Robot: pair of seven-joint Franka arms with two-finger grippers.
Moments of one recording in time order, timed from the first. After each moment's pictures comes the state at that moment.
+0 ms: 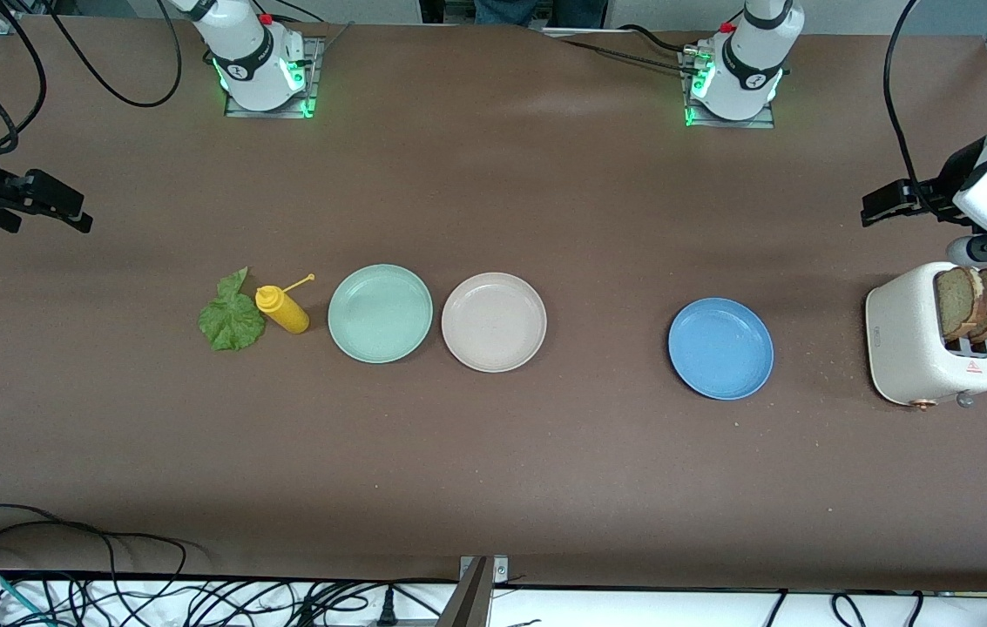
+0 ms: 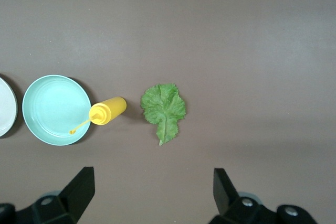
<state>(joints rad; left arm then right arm) -0.11 0.09 0.08 -1.53 0.01 1.43 -0.10 0.00 -0.02 -0.04 -1.70 0.05 1.70 -0.04</state>
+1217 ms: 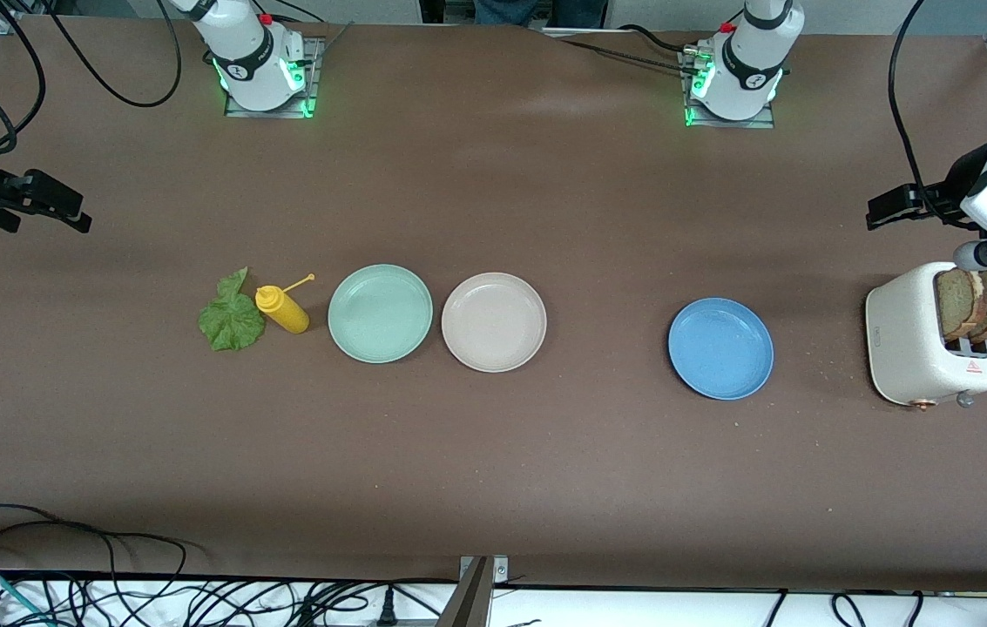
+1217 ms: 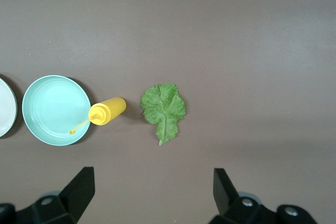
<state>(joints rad) -0.09 0.10 0.09 -1.53 0.01 1.43 -0.10 0.00 -0.02 -0.05 -1.70 0.05 1.70 -0.04</state>
